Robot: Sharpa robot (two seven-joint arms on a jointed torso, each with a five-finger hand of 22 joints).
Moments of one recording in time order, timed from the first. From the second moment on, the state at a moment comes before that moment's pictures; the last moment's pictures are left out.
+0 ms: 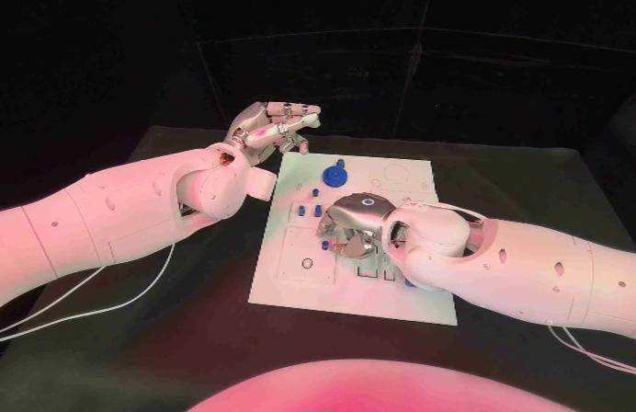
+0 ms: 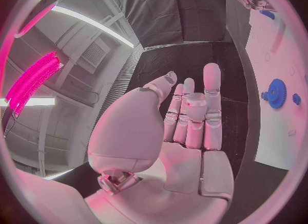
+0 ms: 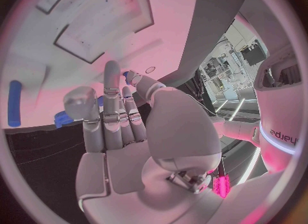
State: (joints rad) left arm 1.14 -0.76 0.03 1.39 -0.05 -0.18 0.43; left_hand 1.35 -0.09 0.34 0.04 0.12 1.03 0.17 0.08 0.07 1.00 0.10 0.46 0.16 1.28 0.01 1.23 0.78 0.18 1.16 0.12 0.67 0.80; right arm 1.08 -0.60 -0.09 1.58 -1.71 -0.16 -0.17; right_hand 1.31 -0.11 0.45 -0.09 0.14 0.94 0.16 0.06 0.06 1.03 0.10 0.08 0.06 1.45 0.00 0.44 0.51 0.12 1.37 0.10 1.15 0.94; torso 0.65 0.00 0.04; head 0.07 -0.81
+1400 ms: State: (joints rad) left arm 1.14 -0.76 0.02 1.38 -0.04 -0.16 0.43; left_hand 1.35 -0.09 0.34 0.04 0.12 1.03 0.17 0.08 0.07 0.99 0.10 0.46 0.16 1.28 0.01 1.23 0.78 0.18 1.16 0.12 0.67 0.80; right arm 1.20 -0.88 -0.05 1.67 -1.52 -0.17 -0.19; right_hand 1.32 -0.15 0.20 -0.02 0.21 0.92 0.16 0.07 0.07 1.00 0.09 0.24 0.10 1.45 0.00 0.41 0.52 0.12 1.38 0.10 1.17 0.97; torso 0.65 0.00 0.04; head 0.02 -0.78
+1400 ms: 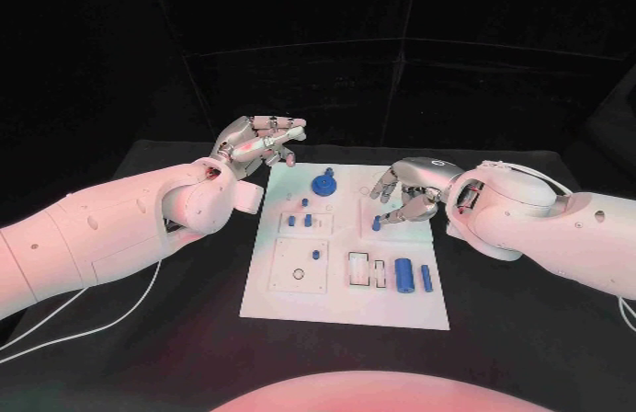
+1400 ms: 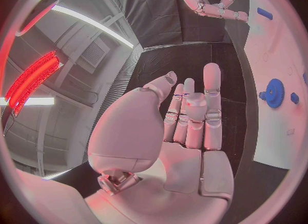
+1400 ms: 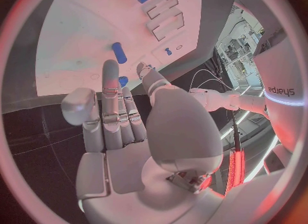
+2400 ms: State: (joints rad) left arm 1.14 -0.76 0.02 1.38 -0.04 -0.15 0.43; left_hand 1.35 -0.09 0.34 0.04 0.12 1.03 0.17 0.08 0.07 0.99 0.10 0.46 0.17 1.28 0.01 1.23 0.78 0.18 1.16 0.12 0.67 0.80; right arm 1.18 -0.81 -0.06 1.60 -1.60 -0.04 -0.22; right_hand 1.38 -0.09 0.22 -0.02 0.21 0.99 0.16 0.10 0.07 1.02 0.09 0.27 0.08 1.45 0.00 0.41 0.53 0.12 1.38 0.10 1.18 0.98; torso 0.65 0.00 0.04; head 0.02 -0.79
